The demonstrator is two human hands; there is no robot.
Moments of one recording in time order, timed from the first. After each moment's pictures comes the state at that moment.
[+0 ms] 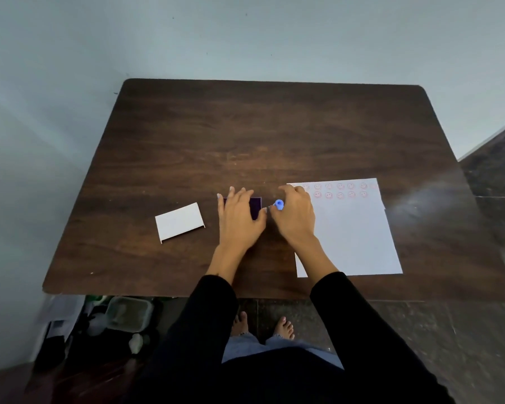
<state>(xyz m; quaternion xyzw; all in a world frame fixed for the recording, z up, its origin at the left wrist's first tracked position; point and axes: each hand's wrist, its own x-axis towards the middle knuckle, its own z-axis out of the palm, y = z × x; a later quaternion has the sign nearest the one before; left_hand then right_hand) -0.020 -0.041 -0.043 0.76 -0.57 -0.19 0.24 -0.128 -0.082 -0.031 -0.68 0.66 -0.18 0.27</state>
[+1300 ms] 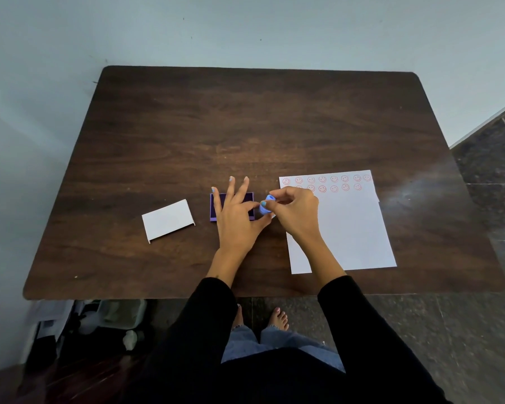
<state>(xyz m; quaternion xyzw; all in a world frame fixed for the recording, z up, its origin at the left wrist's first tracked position) -0.031 -0.043 -0.063 0.73 -0.61 -0.12 0.28 -0.148 -0.082 -0.033 -0.60 0.63 -0.30 0.39</state>
